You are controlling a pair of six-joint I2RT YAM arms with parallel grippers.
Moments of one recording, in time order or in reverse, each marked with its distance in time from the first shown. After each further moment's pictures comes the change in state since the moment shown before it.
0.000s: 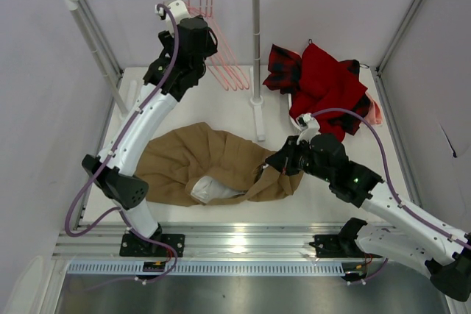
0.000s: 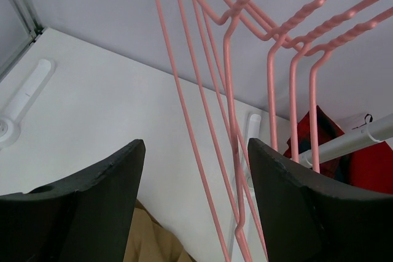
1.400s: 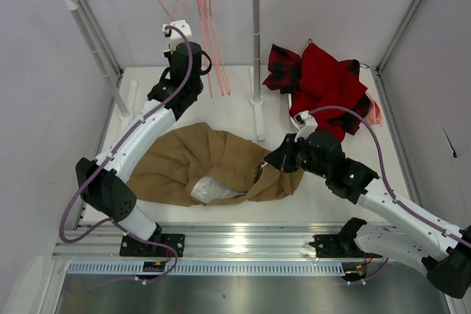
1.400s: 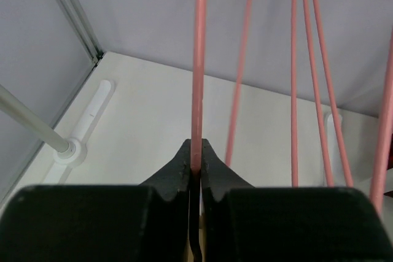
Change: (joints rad) left arm 0.052 -0.124 -0.456 0.399 -0.049 0.292; right arm -0.026 0.045 0.003 0.024 -0.019 0.000
